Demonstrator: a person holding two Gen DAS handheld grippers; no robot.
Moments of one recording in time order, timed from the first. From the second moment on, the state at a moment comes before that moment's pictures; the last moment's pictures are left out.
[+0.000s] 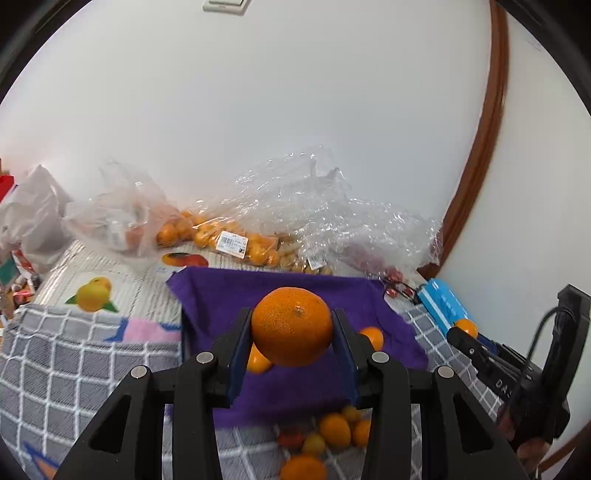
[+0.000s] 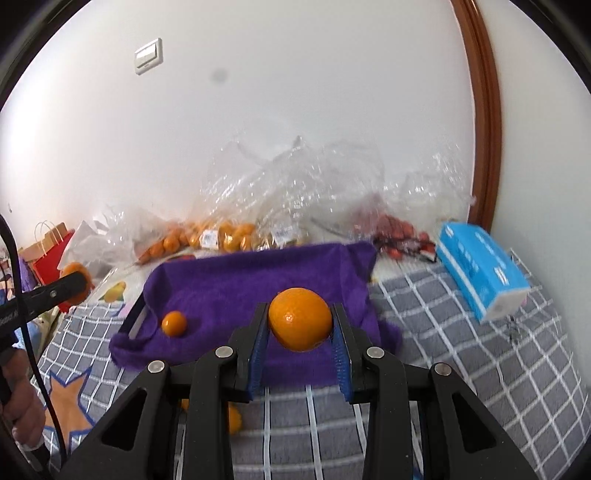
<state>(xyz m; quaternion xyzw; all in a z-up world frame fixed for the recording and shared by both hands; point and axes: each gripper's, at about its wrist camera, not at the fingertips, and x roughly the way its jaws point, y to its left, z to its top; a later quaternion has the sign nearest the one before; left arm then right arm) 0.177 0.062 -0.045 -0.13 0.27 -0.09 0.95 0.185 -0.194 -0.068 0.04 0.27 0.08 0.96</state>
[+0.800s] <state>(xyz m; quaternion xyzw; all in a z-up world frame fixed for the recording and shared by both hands) 0.214 0.064 -0.108 -0.14 0.30 -0.07 0.94 0.234 -0.202 -0.123 0.07 0.29 0.09 0.95</state>
